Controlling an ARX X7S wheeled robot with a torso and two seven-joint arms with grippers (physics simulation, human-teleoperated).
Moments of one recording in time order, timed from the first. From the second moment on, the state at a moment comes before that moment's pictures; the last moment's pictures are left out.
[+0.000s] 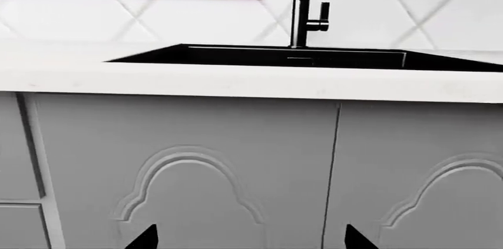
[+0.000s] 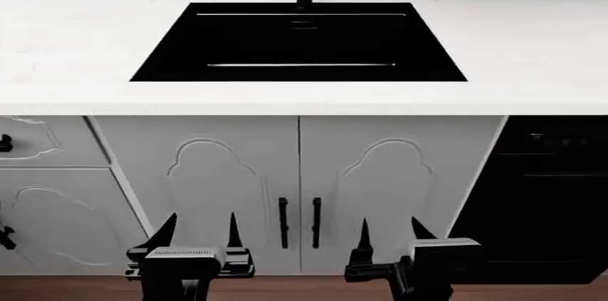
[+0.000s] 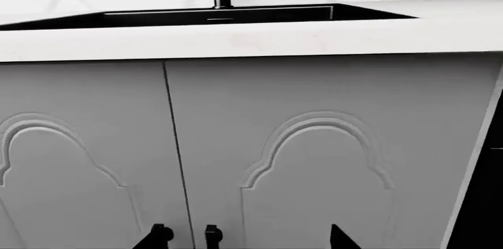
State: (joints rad) left arm 0.02 -0.17 0.19 0.01 -0.18 0.10 -0.19; right arm 0.03 0.17 -0.20 0.02 0.21 0.04 0.14
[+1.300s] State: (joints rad) left arm 0.01 -0.19 0.22 0.00 -0.19 0.10 -0.23; right arm 0.04 0.20 -0.24 0.02 0.24 0.03 0.16
